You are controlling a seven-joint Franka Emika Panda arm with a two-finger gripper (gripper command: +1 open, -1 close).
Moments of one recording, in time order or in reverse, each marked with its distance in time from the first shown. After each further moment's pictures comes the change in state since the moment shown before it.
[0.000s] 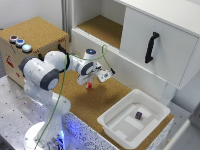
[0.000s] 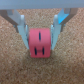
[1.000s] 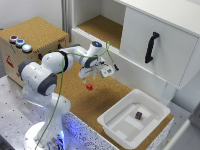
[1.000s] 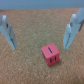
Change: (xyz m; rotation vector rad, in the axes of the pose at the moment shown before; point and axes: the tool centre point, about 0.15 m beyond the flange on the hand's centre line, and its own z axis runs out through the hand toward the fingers) arm -0.019 -0.022 -0.078 0.090 0.038 0.487
